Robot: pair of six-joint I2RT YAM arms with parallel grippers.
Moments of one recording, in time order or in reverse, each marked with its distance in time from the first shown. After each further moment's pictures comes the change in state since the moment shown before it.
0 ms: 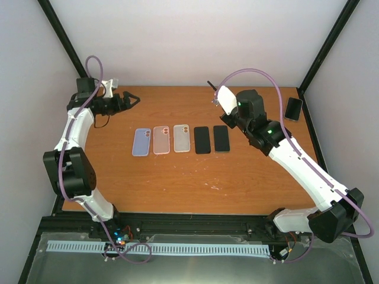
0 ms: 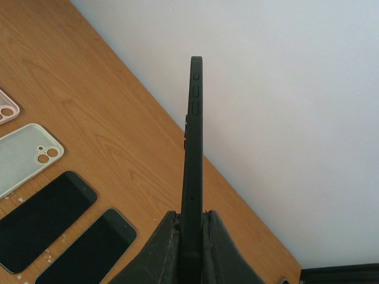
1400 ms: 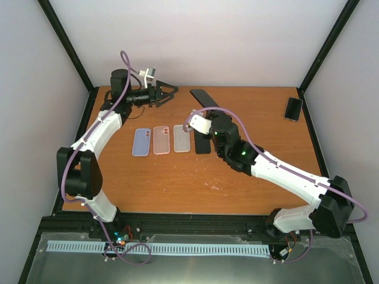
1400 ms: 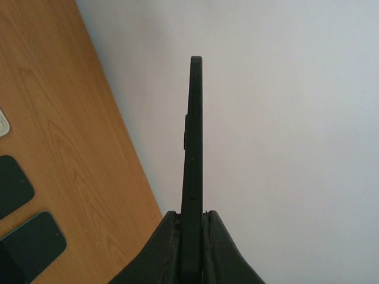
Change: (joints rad) left arm -0.348 -0.020 -0.055 0.621 0.321 -0.647; right arm 0.275 0.019 -0.253 0.436 0.371 -0.454
